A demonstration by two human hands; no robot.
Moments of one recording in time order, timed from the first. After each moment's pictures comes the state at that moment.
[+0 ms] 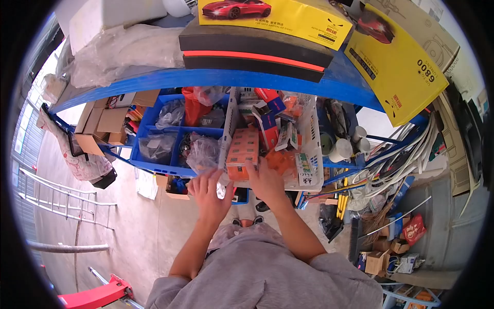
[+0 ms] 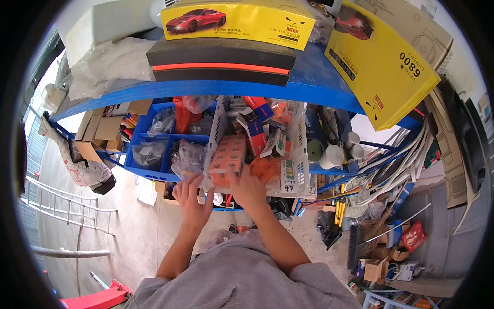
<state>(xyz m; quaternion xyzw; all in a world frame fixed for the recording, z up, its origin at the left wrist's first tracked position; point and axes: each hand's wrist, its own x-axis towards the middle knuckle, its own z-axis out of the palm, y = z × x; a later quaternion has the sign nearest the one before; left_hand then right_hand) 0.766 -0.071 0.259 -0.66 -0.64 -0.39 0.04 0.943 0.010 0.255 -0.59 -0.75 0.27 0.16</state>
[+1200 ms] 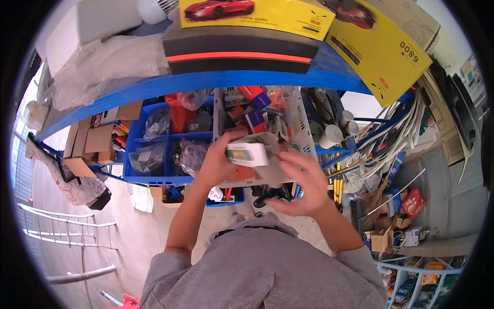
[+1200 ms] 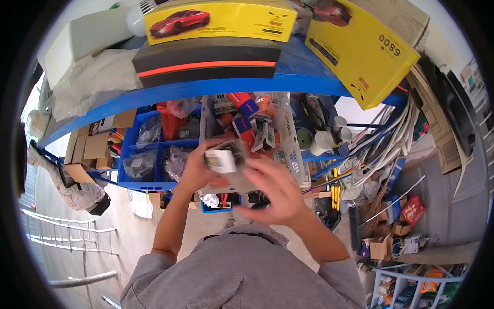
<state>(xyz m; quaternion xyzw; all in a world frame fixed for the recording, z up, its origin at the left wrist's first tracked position) 0.755 0.041 0.309 -0.72 -0.39 -0.46 -0.35 1.009 -0.033 0.388 -0.27 -0.83 0.05 0.49</state>
